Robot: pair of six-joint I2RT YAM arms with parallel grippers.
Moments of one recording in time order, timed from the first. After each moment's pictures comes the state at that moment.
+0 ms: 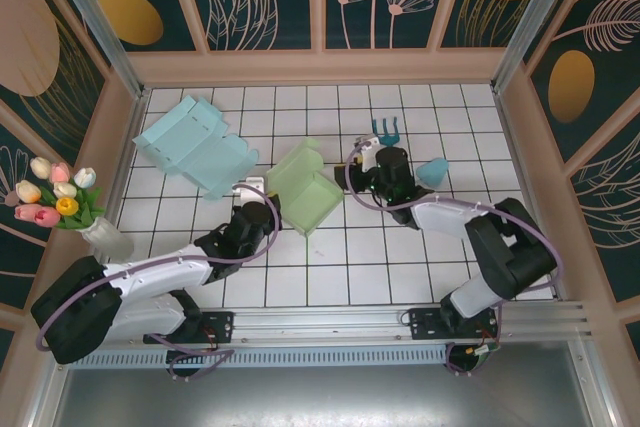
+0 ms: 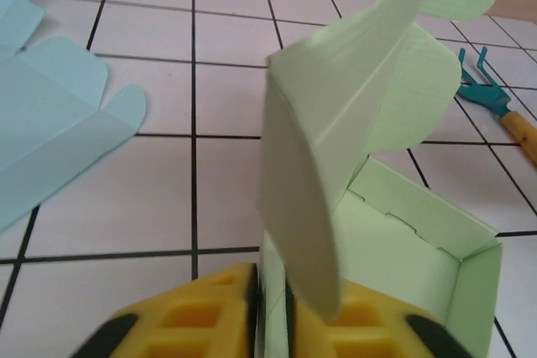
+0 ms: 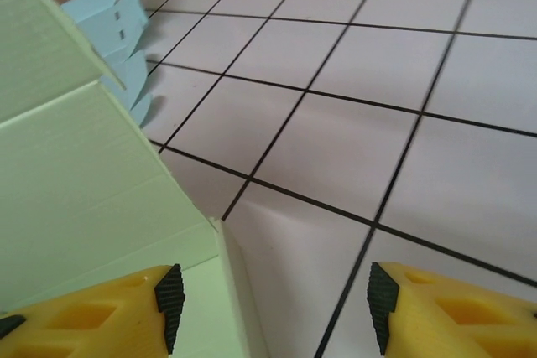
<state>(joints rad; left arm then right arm) -0.86 1.17 0.40 0.28 -0.55 -0.53 0.56 1.56 0.70 0.43 -0.16 0.19</state>
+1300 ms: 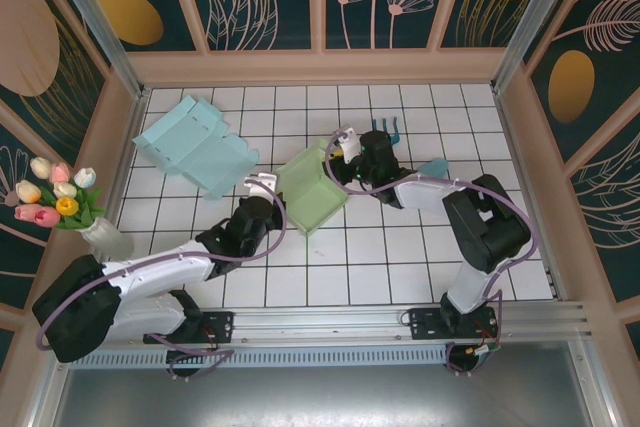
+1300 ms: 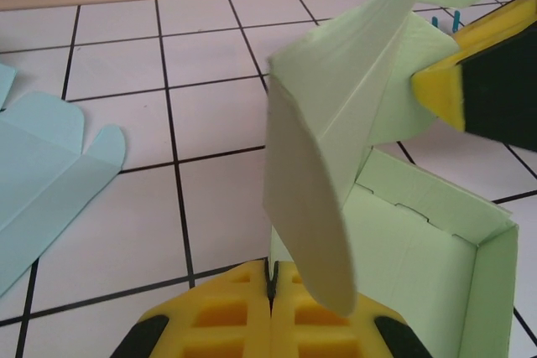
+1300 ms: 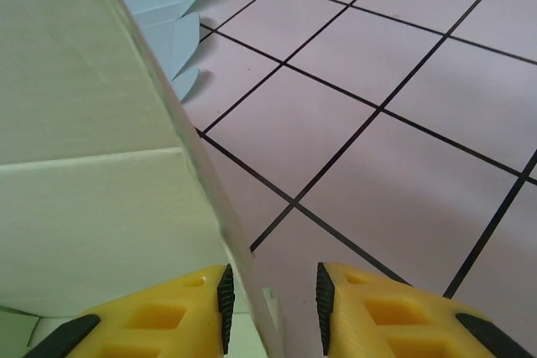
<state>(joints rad) -0.86 1.18 0.46 0.25 -0.50 -0.33 0.56 1.74 0.90 0.35 -0.30 0.02</state>
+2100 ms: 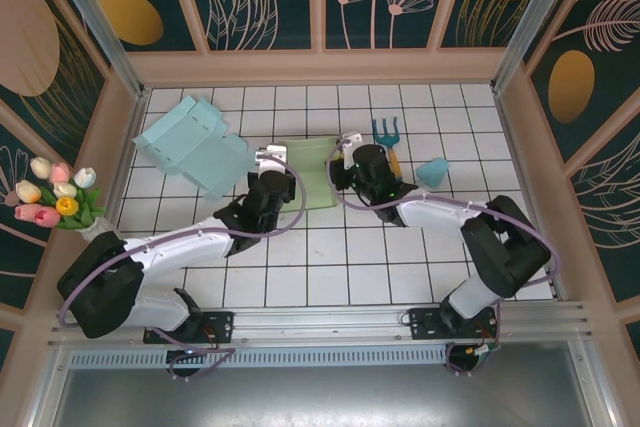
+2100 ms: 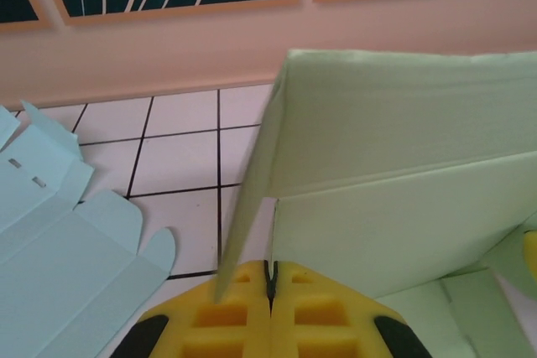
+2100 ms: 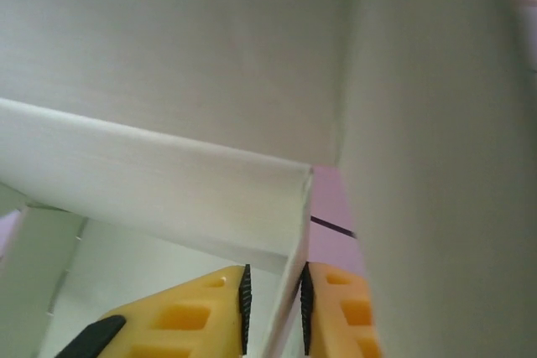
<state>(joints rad) -0.84 1.36 0.69 0.31 -0.68 -0.22 0.70 1.54 0.80 0.32 0.05 0.23</state>
